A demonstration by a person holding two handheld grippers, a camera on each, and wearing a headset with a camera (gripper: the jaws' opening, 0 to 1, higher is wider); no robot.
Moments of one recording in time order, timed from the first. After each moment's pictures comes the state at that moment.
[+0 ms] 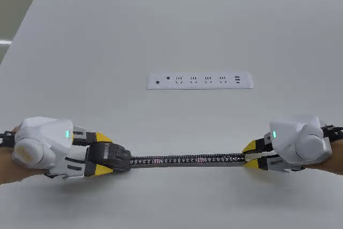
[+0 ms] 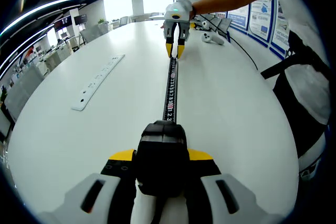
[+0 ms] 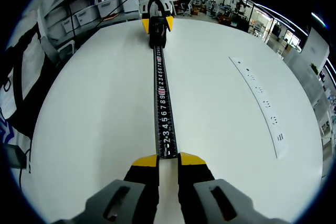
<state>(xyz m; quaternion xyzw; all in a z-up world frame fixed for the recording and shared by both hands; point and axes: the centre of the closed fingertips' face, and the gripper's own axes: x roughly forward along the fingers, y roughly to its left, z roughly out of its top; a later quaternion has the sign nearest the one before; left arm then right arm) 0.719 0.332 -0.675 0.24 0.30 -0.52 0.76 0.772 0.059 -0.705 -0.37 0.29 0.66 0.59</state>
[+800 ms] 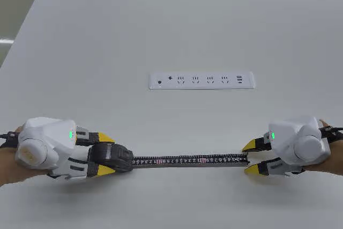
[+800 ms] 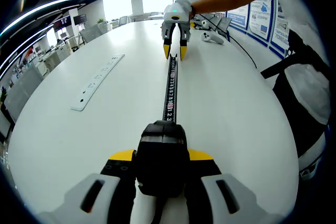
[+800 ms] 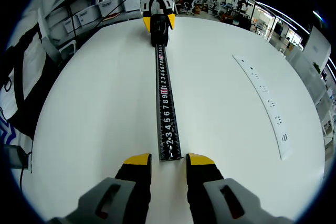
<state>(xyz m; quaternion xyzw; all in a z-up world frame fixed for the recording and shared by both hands) 0.718 0.332 -0.675 0.25 0.30 -0.52 0.76 0.768 0.062 -0.710 -0.36 0.30 0.66 0.58</state>
